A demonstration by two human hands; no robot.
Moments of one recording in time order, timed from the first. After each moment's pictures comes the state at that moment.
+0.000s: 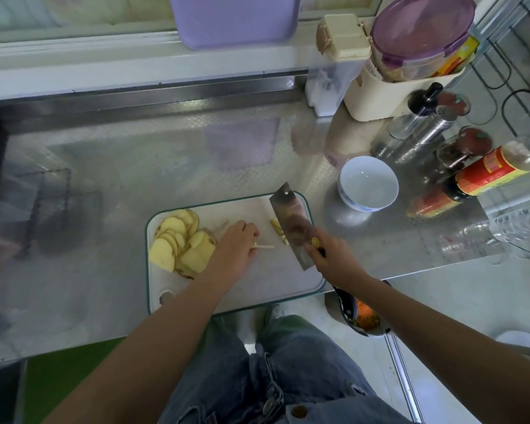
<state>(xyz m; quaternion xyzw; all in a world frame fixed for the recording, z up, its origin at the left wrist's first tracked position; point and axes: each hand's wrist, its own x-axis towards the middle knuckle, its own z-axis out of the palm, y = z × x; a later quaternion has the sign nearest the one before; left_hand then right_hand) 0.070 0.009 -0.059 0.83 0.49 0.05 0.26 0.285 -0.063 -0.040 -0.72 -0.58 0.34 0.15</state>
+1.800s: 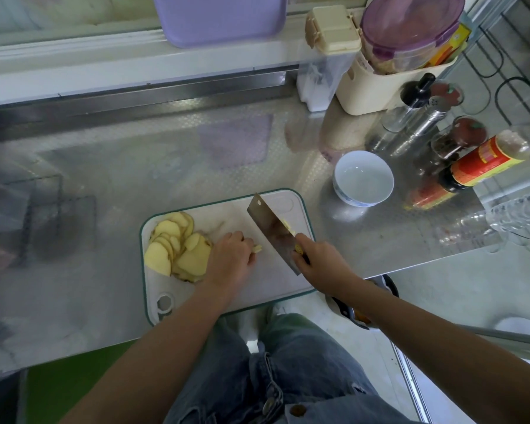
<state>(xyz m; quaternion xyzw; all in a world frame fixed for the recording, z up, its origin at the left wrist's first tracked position) 0.073 -0.004 -0.061 0.85 0.50 -0.01 0.14 0.268 -0.068 -0.041 -0.68 -0.66 0.30 0.08</state>
